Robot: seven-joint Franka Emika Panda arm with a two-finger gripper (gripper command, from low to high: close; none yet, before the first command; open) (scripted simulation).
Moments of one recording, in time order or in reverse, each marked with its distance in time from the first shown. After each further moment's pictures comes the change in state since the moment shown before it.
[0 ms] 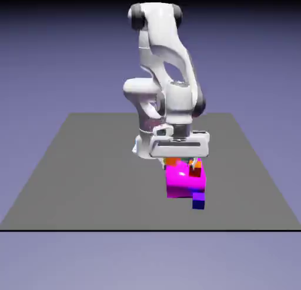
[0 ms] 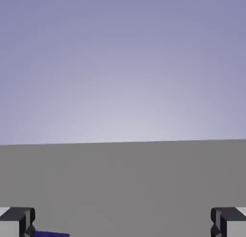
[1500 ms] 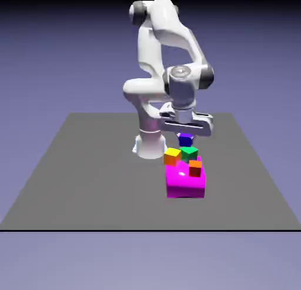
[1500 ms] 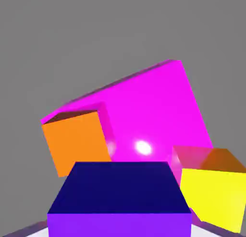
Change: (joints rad) arm 0.160 -0.521 -0.112 -0.197 0.422 -0.619 0.095
